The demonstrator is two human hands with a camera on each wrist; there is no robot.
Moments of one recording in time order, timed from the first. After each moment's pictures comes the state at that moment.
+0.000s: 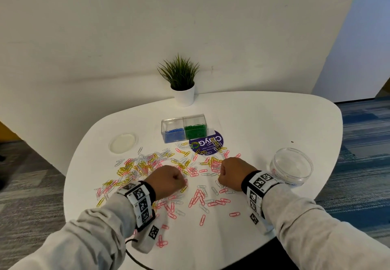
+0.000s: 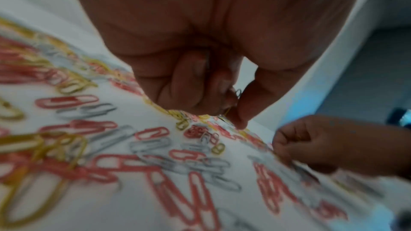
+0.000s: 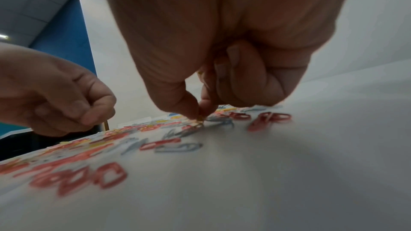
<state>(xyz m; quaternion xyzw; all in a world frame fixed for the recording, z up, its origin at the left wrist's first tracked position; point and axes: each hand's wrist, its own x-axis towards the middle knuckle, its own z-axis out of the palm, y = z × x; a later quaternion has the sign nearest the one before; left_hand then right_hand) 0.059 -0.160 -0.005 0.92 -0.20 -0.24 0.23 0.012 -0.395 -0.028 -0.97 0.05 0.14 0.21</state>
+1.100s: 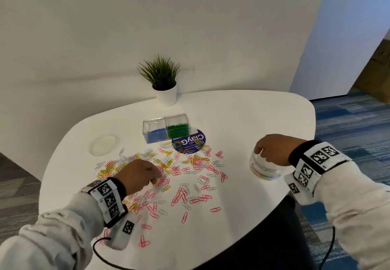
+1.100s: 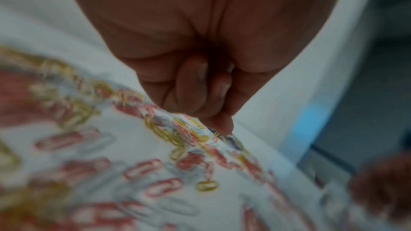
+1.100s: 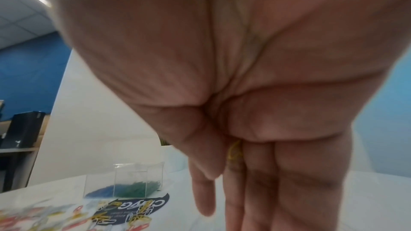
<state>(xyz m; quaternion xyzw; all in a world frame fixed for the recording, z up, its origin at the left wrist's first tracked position) 0.067 -0.149 0.012 0.90 -0.10 -0.26 0.34 -0.036 -0.524 0.053 -0.97 0.11 0.21 0.09</state>
